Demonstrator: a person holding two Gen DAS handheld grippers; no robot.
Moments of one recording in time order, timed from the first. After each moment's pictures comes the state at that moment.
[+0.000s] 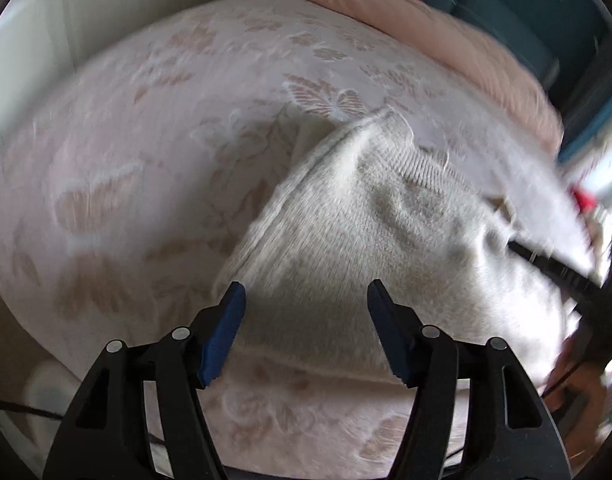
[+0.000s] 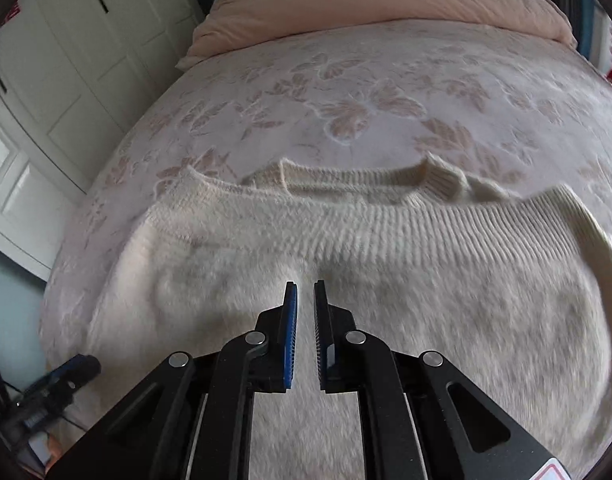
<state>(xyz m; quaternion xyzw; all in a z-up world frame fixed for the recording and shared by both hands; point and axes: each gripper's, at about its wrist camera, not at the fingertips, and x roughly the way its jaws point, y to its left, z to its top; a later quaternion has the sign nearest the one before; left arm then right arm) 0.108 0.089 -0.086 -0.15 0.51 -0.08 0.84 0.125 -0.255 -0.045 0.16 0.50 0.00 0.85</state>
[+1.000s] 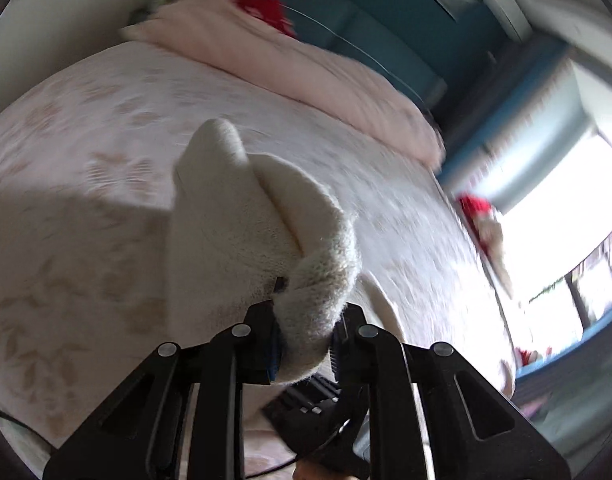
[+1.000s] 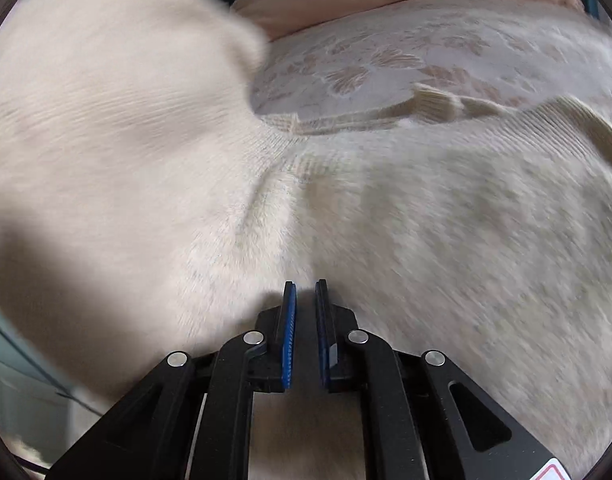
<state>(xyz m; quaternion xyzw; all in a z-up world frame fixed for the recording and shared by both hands) 0.083 -0.094 0.038 -0.16 0.42 -0.27 0.85 0.065 -0.285 -0.084 0.24 0.47 0.08 0.85</state>
